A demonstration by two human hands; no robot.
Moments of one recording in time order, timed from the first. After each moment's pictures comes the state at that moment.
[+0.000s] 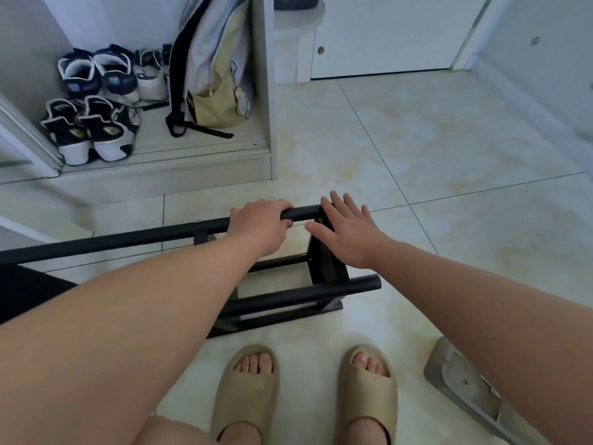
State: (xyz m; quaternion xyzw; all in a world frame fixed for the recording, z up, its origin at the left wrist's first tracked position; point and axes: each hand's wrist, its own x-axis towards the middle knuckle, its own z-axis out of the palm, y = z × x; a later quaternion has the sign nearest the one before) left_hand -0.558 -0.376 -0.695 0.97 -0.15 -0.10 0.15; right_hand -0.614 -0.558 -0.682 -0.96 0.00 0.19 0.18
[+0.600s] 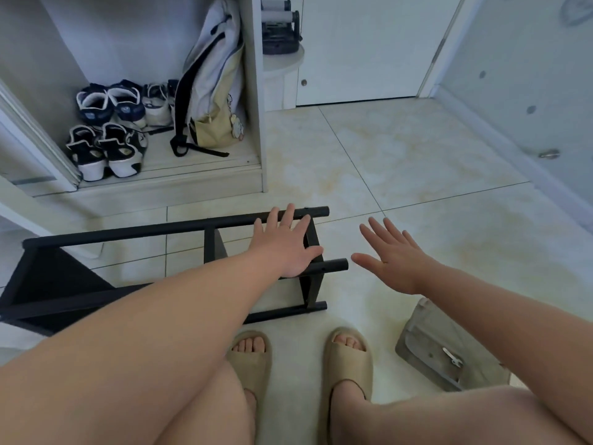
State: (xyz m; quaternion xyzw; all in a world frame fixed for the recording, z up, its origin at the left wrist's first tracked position) left_hand -0.655 -0.405 -0.635 0.95 -0.21 -0.21 0.04; right_hand -0.739 -0.628 -0.629 -0.97 0.02 0.20 0.10
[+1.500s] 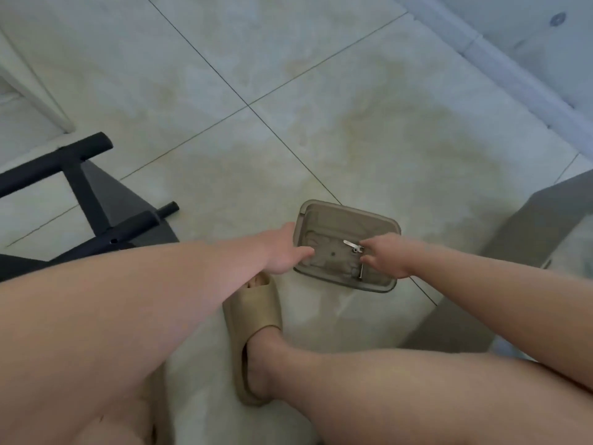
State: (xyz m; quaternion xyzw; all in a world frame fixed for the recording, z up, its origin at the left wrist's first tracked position) left_hand -0.759 -0.644 -0.769 0.81 -0.35 -0.47 0.05; right_hand -0.909 -0.833 -0.784 -0.87 0.22 0.42 0.10
